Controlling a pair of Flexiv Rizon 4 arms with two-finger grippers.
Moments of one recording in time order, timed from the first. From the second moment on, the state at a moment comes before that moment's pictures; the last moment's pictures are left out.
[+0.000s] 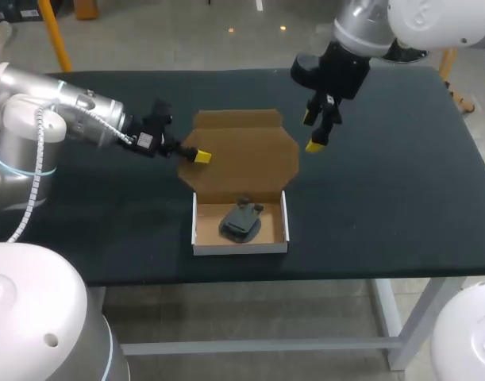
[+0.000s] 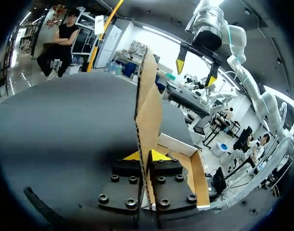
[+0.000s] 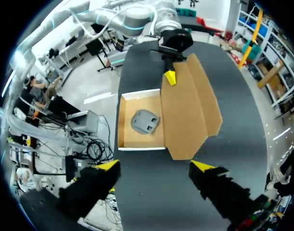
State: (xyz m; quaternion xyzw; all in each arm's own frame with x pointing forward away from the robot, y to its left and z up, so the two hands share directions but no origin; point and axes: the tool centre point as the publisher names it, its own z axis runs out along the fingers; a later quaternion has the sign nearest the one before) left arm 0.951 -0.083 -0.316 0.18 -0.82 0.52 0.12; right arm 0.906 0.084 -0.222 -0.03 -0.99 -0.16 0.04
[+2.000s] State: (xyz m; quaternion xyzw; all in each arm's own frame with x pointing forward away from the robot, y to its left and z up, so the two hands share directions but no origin) left arm 0.912 -0.082 -0.309 0.00 -0.85 0.52 -0.04; right arm 0.897 0.106 -0.183 -0.01 -0.99 -0.13 0.01
